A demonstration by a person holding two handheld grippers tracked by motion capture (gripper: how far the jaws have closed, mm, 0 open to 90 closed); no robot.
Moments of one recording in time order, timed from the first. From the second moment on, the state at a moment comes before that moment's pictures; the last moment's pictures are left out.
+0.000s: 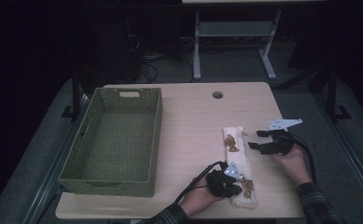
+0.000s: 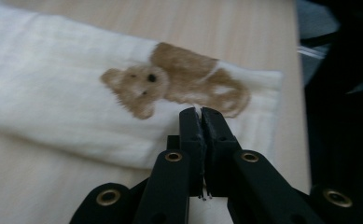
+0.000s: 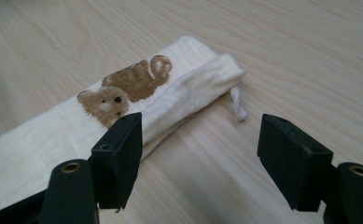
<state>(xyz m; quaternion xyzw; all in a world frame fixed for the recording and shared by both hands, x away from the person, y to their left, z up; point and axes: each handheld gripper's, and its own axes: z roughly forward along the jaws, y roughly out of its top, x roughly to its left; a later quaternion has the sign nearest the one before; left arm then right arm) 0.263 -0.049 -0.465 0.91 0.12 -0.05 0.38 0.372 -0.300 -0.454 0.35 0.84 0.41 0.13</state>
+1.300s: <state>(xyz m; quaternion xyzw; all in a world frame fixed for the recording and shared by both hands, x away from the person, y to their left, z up) 0.308 -0.062 -0.466 0.93 0.06 0.02 0.36 0.371 -0.301 -0.456 0.35 0.84 0.40 0.14</state>
